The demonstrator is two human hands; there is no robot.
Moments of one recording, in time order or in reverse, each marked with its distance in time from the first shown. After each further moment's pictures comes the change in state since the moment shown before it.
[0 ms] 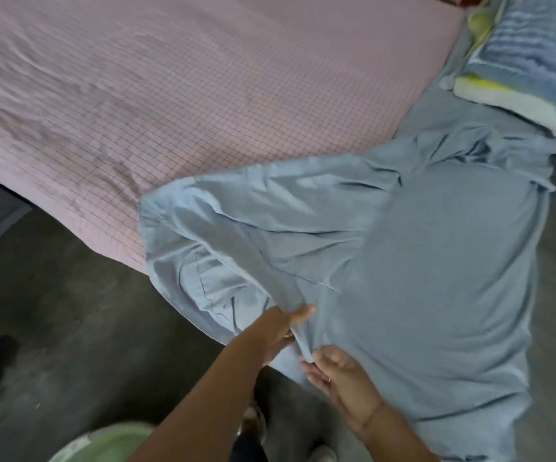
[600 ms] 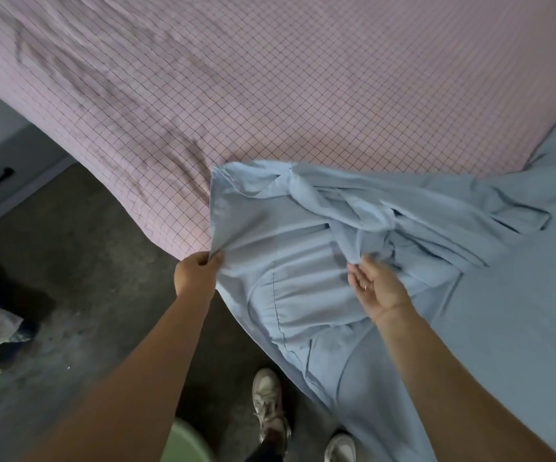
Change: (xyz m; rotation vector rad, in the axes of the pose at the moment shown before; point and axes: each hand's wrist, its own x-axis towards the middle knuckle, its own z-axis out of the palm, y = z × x) left_hand 0.031 0.089 -0.277 0.192 0.971 0.223; right_hand 0.206 -0.115 0.146 0.185 0.116 -0.074
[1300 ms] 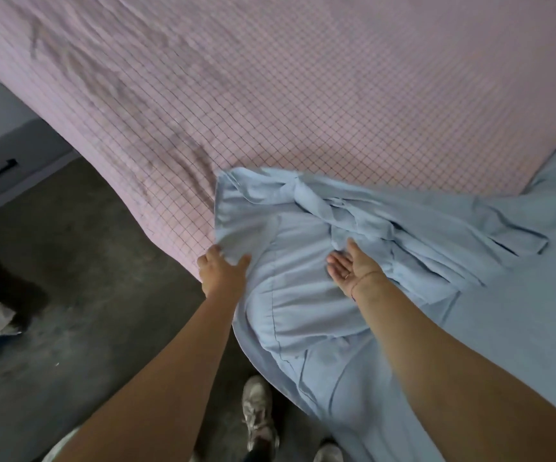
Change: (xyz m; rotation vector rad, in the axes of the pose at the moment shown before) left_hand -0.010 0.018 0.038 0.114 0.006 -0.003; right_hand 0.030 -0.018 0.052 -0.070 0.103 0.191
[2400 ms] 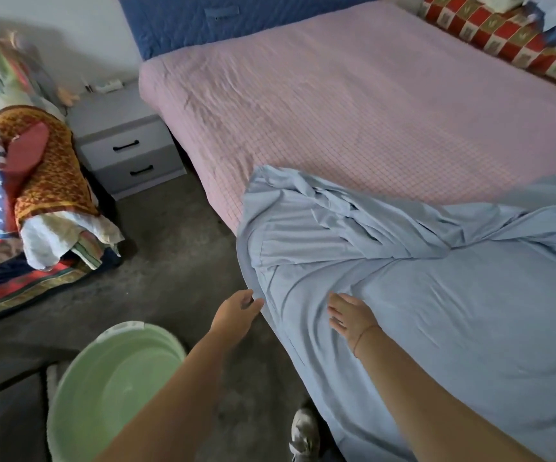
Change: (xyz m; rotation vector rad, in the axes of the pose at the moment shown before) left_hand -0.368 -0.095 0.029 0.004 -0.001 0.107; right_hand -0.173 0.060 -0.274 -0.601 -0.425 -0.196
